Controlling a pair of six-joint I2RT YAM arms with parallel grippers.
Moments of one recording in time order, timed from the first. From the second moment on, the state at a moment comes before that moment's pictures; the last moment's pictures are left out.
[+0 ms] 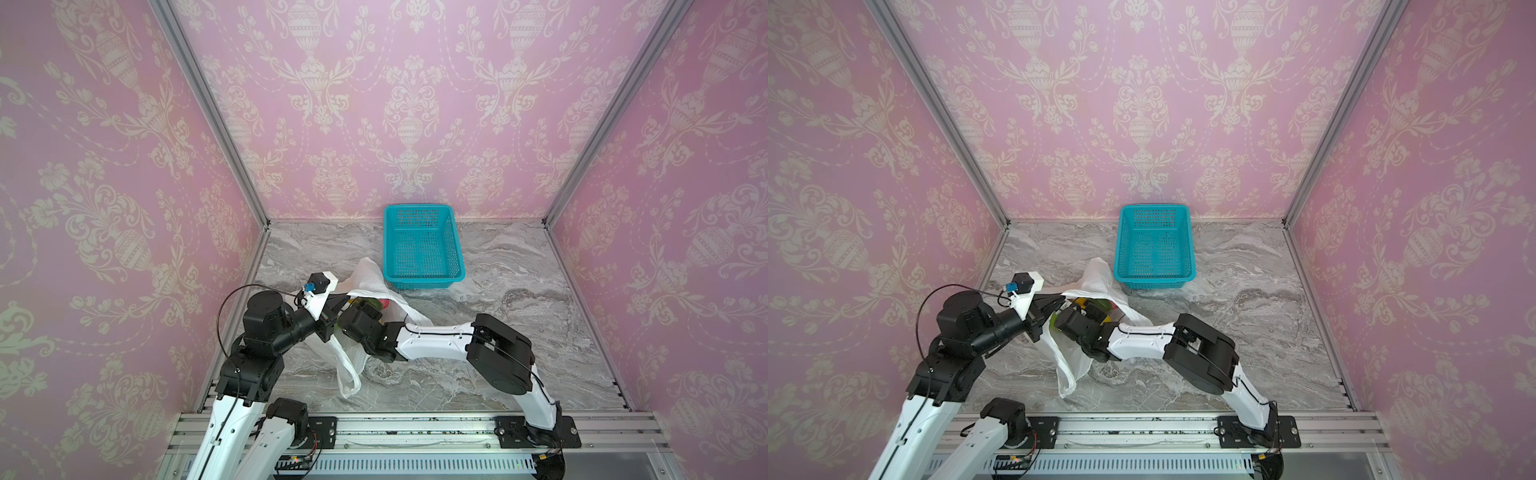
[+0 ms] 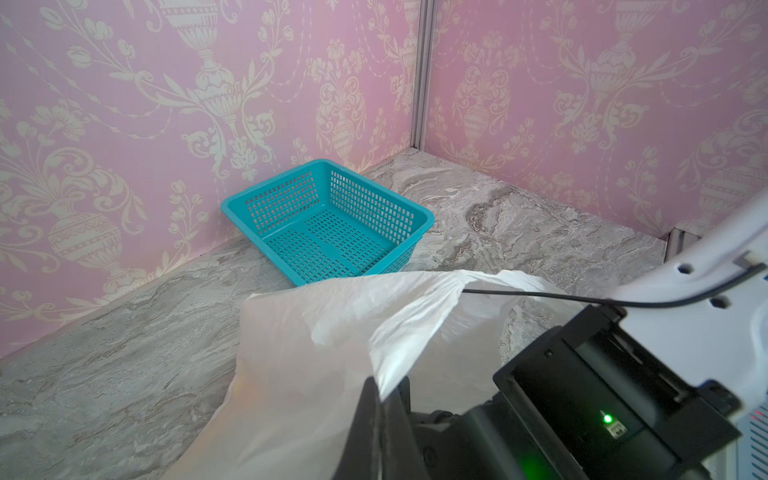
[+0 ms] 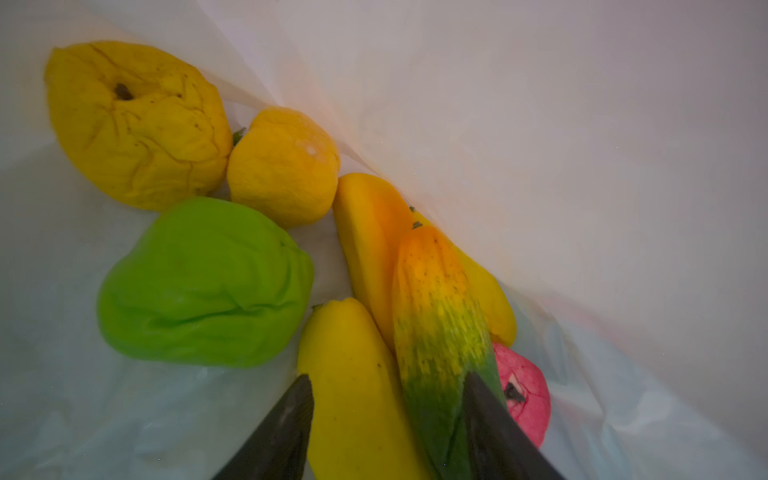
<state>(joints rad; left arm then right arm) -0.19 0.61 0.80 -0.47 0.58 0.17 1.13 2.13 1.47 0.00 0.63 -0.11</state>
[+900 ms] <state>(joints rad) -0.19 0.61 0.80 -0.47 0.57 0.17 1.04 2.10 1.48 -0.14 0.34 0.06</state>
